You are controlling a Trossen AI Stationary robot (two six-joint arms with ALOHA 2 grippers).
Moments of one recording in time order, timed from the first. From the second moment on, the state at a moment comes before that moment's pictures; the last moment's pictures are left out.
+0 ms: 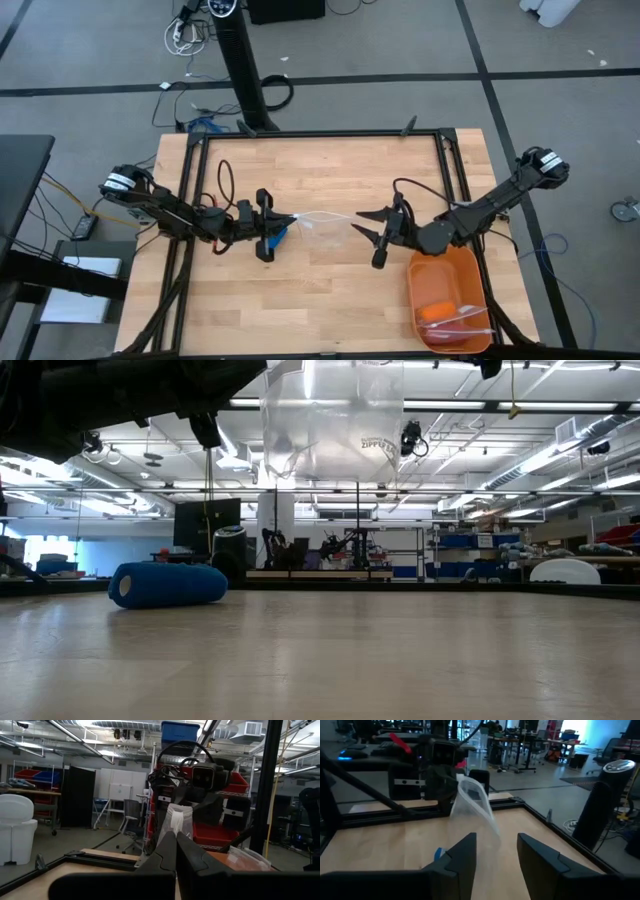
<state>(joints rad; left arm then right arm) -0.27 1.48 0.33 1.54 -0.38 -0.01 0.51 1.24 0.79 0.29 0.90 0.09</state>
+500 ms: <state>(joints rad) -0.27 1.48 0.41 1.43 -0.37 0.02 0.39 1.26 0.79 0.32 0.63 0.08</state>
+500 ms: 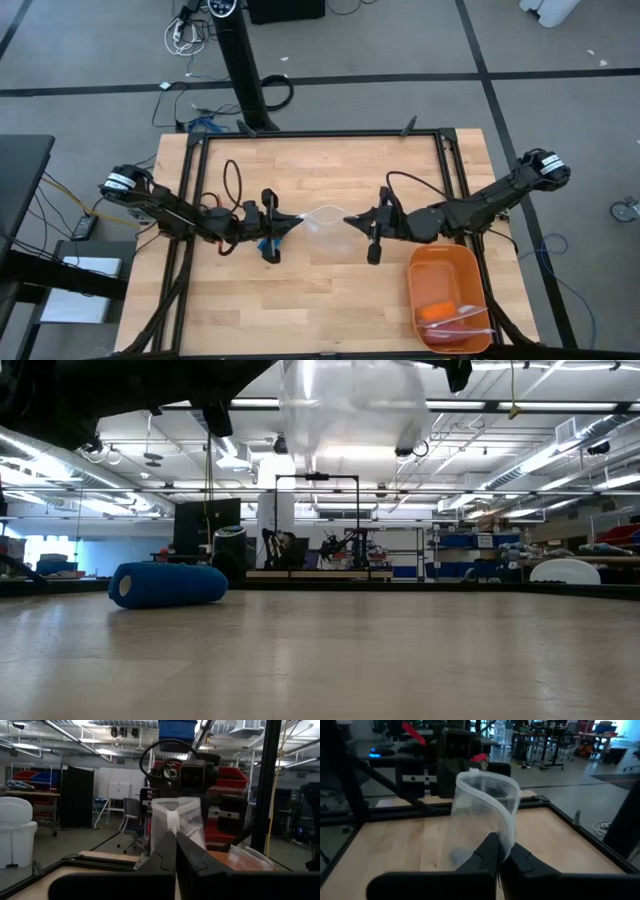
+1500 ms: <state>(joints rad) -0.25 1.51 0.58 1.15 -0.30 0.00 0.25 1.44 0.92 0.35 0.28 0.02</state>
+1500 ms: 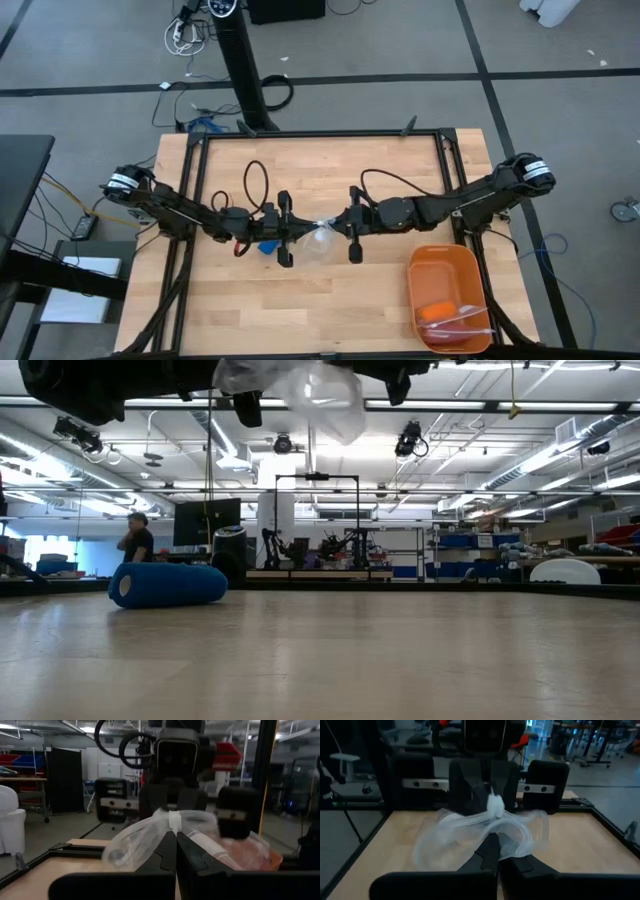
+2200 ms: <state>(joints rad) -0.25 1.51 0.58 1.20 -0.27 0.06 0.33 1.38 0.97 0.09 0.33 0.03</state>
